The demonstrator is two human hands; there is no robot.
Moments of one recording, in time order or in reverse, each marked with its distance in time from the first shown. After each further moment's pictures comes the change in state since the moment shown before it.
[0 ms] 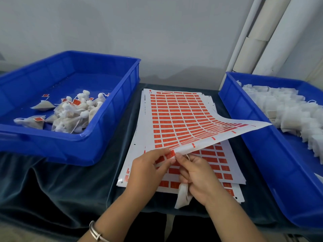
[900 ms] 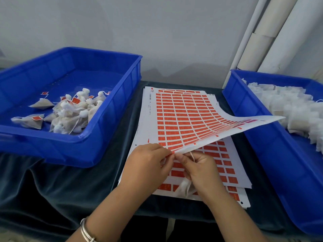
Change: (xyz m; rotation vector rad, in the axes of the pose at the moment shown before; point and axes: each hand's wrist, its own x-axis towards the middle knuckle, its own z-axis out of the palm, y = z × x) left_hand 0.017 0.016 -0.022 0.394 -0.055 0.253; right_hand 0.001 -0.005 0.005 -0.283 0.034 -0.260
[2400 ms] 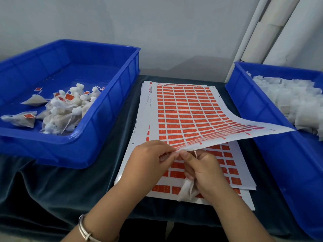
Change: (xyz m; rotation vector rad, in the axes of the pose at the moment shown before) left_hand 0.014 -0.004 0.011 -0.176 -0.015 -0.042; right_hand 0.016 0.009 -0.012 0.116 -0.070 0.097
